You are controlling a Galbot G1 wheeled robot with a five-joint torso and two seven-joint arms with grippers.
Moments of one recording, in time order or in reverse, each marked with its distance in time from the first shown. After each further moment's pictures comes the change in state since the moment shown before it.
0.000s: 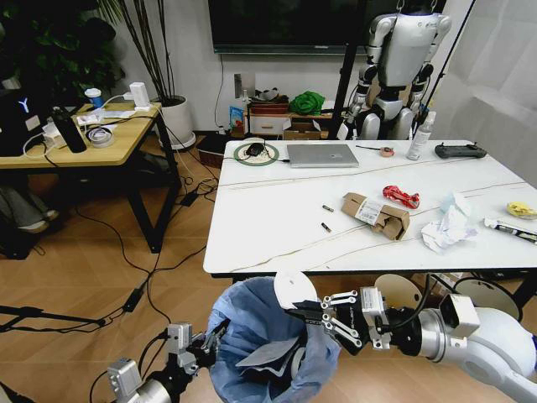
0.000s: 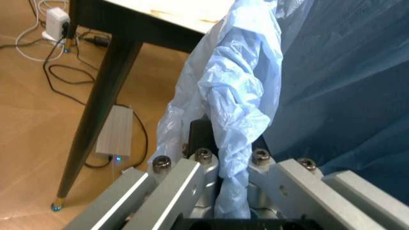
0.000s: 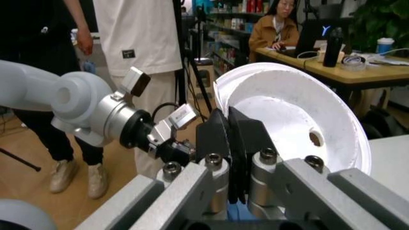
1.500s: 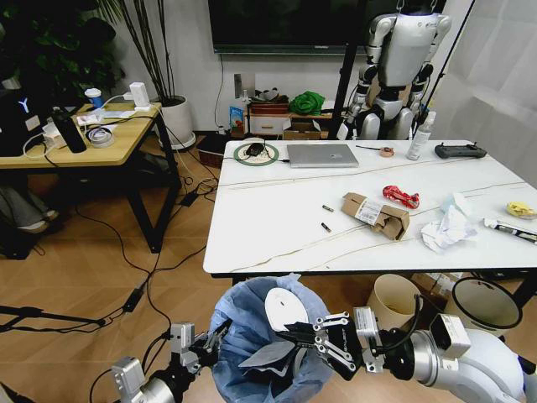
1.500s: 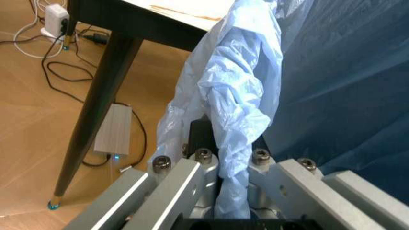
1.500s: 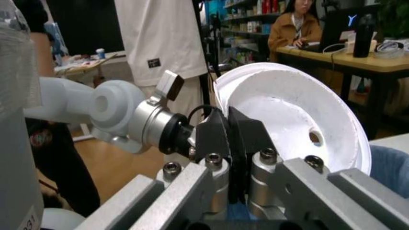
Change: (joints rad) left arm -0.016 -0.009 0.010 0.011 -0.005 0.008 -0.003; right arm -0.008 0.027 -0.127 0.001 0.000 0.024 -0.019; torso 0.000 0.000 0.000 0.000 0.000
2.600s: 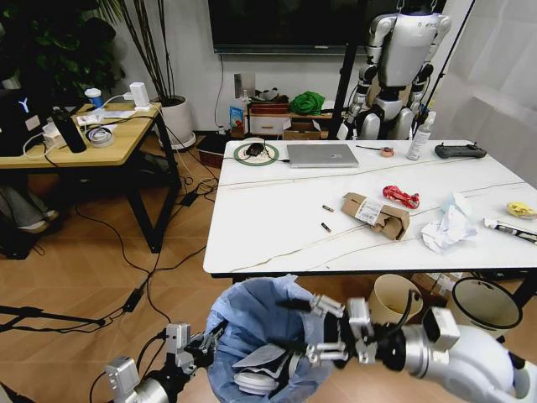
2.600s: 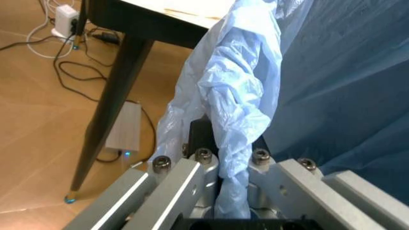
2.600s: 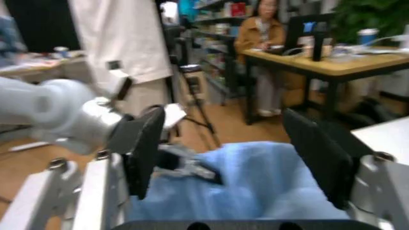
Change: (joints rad) left arm 0.037 0.056 -0.052 -0.027 -0.034 0.008 -0.022; right arm 0.056 0.016 0.042 -0.019 0.008 -0.036 0.131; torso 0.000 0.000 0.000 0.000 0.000
